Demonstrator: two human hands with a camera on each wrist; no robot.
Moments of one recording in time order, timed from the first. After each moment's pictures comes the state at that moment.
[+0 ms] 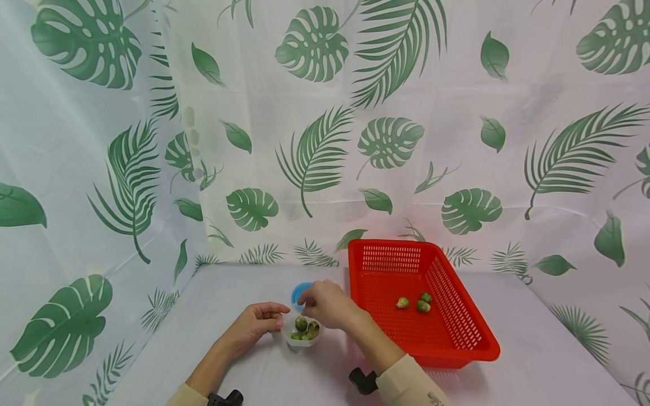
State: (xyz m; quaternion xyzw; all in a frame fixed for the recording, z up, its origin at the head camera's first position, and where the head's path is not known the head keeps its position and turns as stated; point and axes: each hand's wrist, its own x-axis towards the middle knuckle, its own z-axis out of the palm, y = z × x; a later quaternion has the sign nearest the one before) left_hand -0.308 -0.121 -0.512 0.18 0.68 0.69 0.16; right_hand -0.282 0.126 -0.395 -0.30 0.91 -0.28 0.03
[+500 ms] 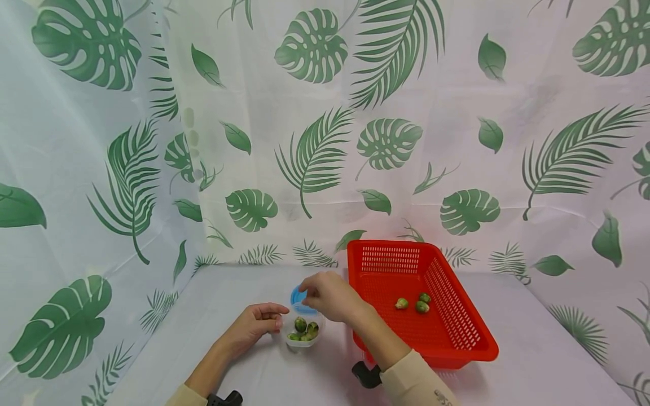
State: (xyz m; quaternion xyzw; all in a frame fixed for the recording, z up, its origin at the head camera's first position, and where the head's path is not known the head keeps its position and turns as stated) left_hand -0.309 -0.120 -0.511 0.18 0.68 0.69 0.16; right_hand -0.275 0.132 -0.370 -0.29 0.92 -0.28 0.00
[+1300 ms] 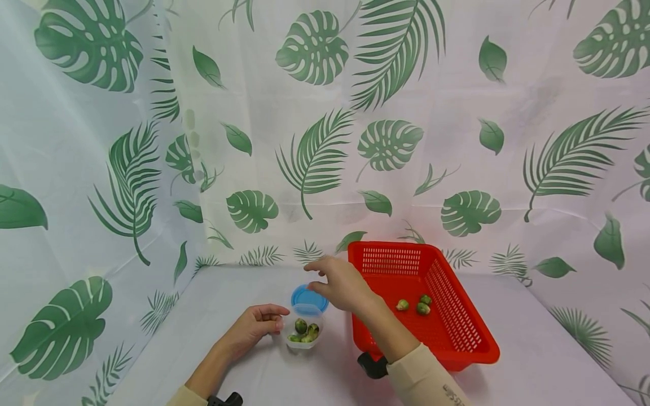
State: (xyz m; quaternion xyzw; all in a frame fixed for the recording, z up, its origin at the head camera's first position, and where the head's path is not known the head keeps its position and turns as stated) left_hand -0.308 -0.119 -0.510 0.18 0.68 0.69 0.15; right_hand -0.278 0.142 -0.346 -0.27 0.92 -0.26 -0.09
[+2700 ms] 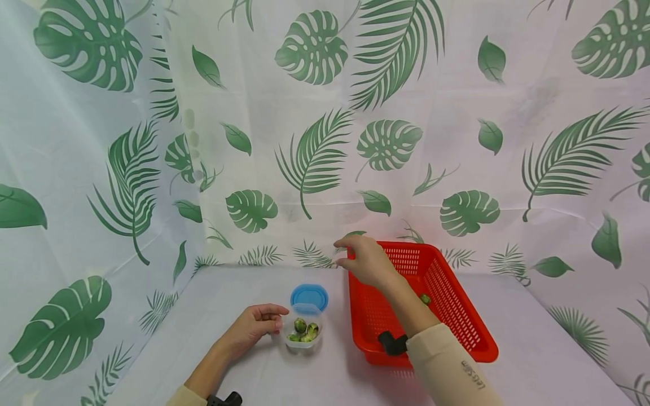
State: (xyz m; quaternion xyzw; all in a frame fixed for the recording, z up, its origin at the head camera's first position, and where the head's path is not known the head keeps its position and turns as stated) left_hand -0.308 -0.119 -0.511 0.18 0.68 0.69 0.16; right_hand -0.310 0.194 -0.330 -0.21 0.93 -0.29 -0.11
